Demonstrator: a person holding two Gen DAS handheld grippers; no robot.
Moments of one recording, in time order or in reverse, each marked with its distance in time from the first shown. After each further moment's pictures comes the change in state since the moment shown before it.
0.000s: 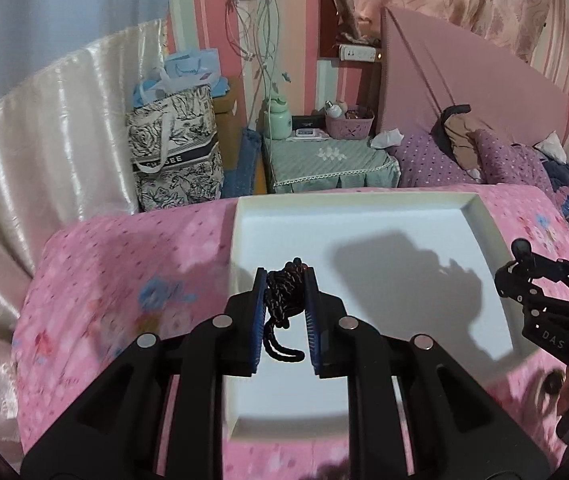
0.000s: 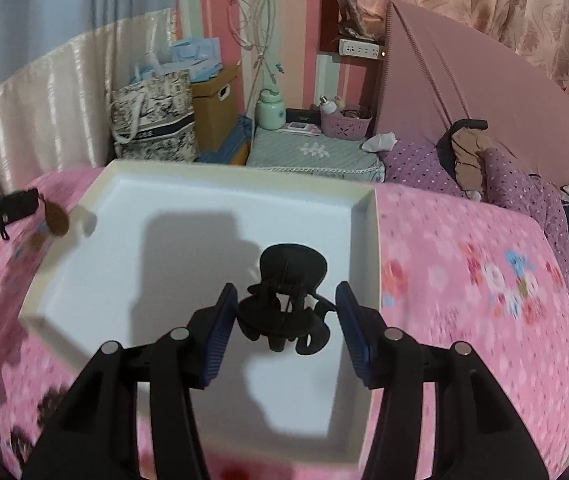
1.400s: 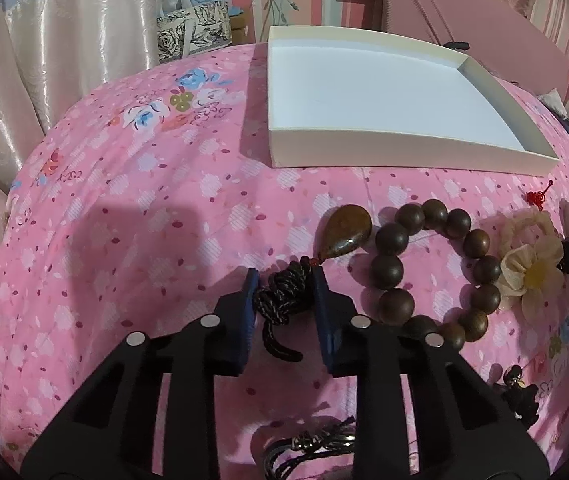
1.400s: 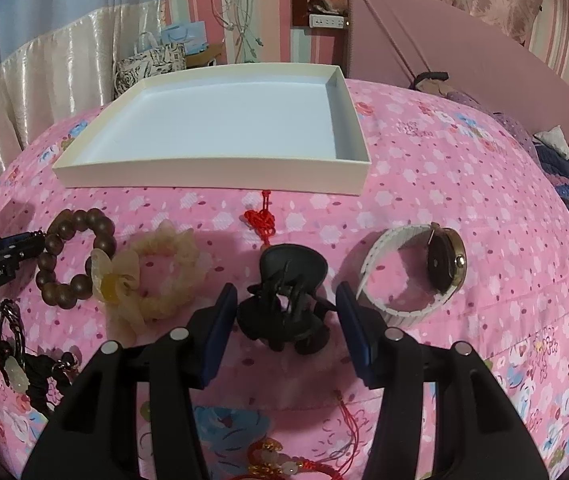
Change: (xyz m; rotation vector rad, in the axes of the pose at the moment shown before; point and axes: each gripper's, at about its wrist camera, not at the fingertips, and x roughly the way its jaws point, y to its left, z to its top) left arm -0.033 0.028 -0.201 0.011 0.149 0.010; right arm -0.080 0.032 -0.188 0.081 0.019 -0.055
